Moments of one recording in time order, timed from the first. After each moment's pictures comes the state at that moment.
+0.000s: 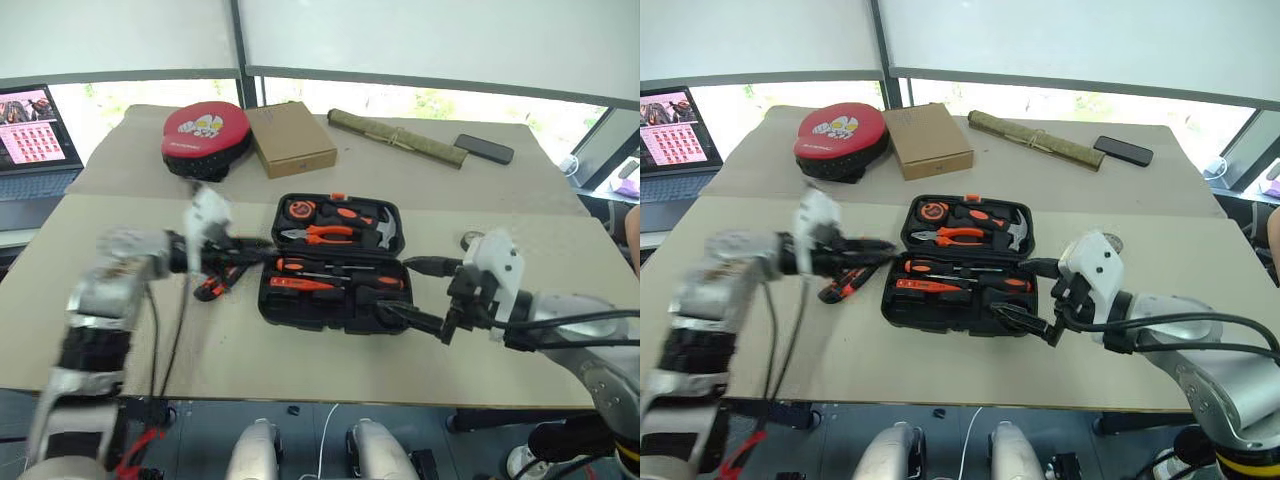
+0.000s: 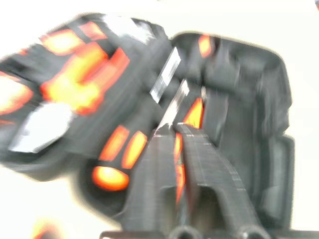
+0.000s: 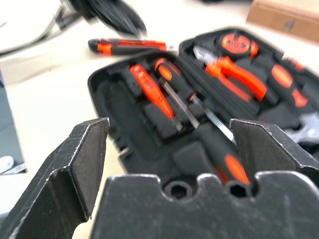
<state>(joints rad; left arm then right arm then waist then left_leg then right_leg) -0.48 0.78 0.16 -0.10 -0.39 0.58 -1.17 -0.22 -0.83 -0.11 -0.67 0.75 0.78 0.68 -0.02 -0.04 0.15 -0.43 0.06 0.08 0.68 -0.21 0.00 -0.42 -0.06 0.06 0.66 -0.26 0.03</state>
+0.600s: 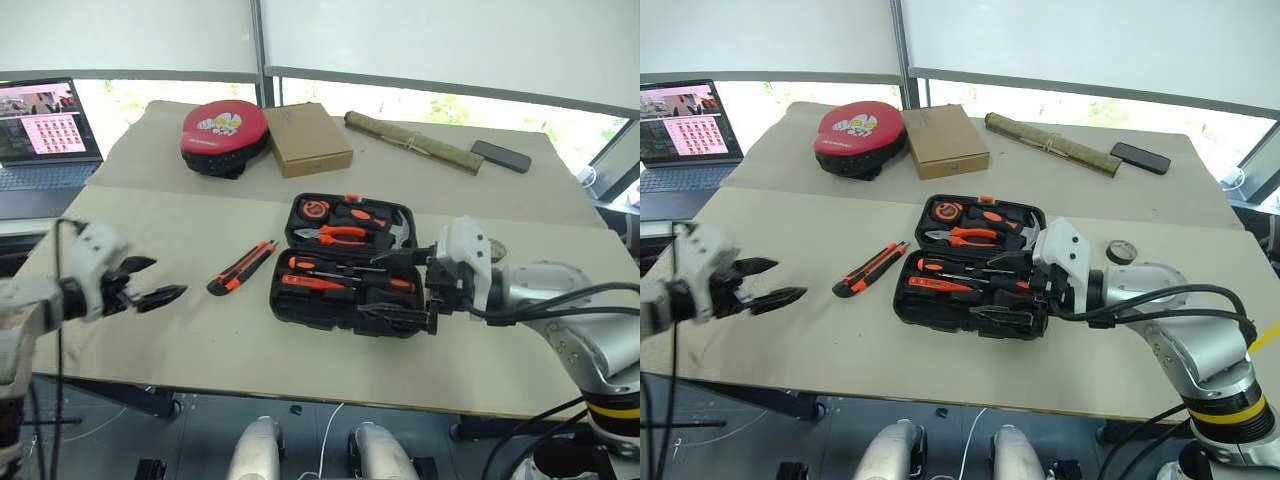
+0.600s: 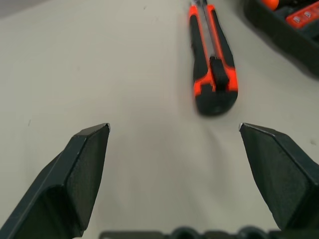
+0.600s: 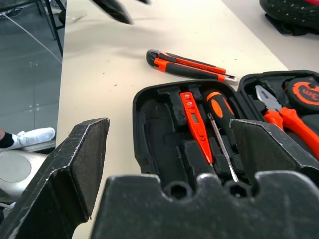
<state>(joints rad) -0.32 0.95 0.17 -0.13 -0.30 0.78 -0.96 -0.35 -0.81 0.03 -0.55 0.65 0.69 0.87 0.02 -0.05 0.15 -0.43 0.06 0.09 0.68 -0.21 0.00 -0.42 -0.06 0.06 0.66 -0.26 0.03</state>
